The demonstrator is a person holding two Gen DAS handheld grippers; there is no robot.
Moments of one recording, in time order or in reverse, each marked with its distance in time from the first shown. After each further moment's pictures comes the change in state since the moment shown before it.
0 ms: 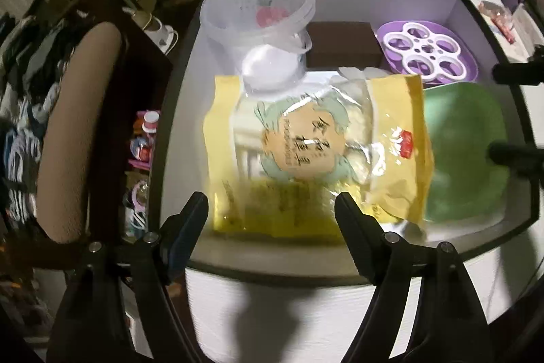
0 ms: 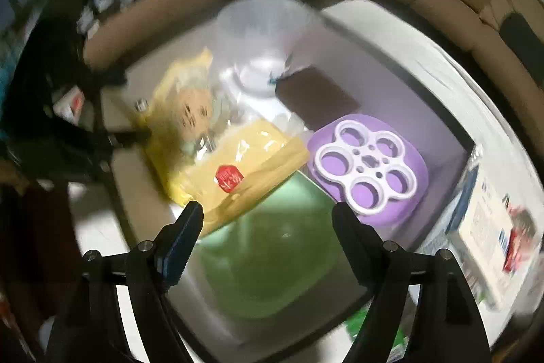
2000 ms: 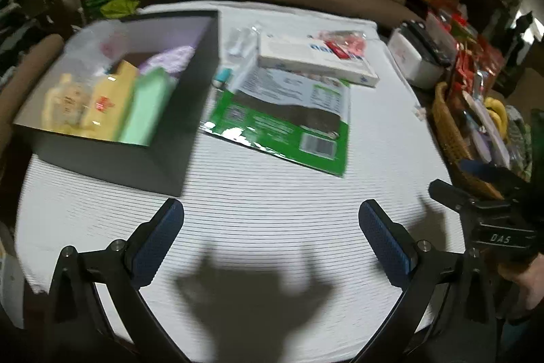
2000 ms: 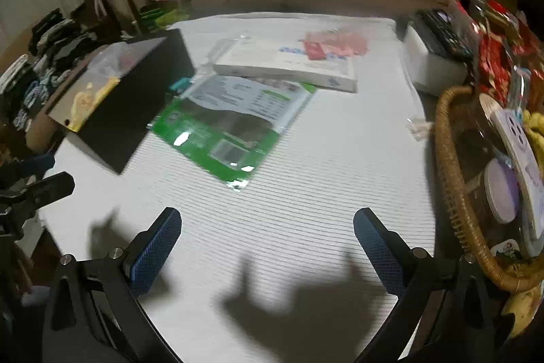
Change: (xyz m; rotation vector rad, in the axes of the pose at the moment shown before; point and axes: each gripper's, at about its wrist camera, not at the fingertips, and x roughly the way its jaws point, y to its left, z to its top) left arm -0.130 -0.291 -0.109 -0.105 -0.256 -0.316; right arm -0.180 -0.126 -0.326 0.466 -0.200 -0.306
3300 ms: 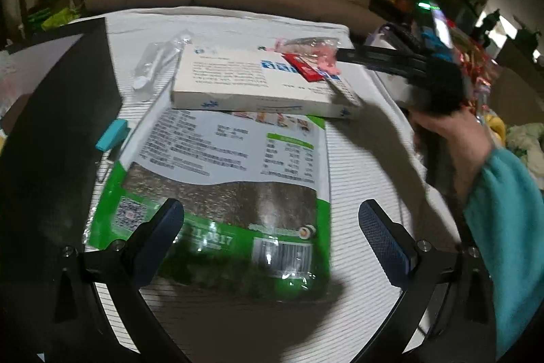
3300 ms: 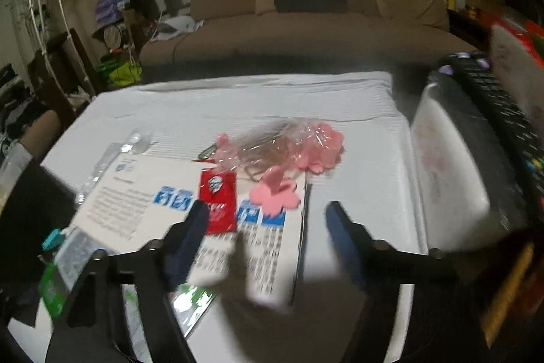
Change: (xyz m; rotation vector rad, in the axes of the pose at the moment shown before) left arm 0.144 -0.029 0.091 0.079 -0.059 -0.178; right arm 0.192 -0.127 0.217 0.039 -0.160 -0.077
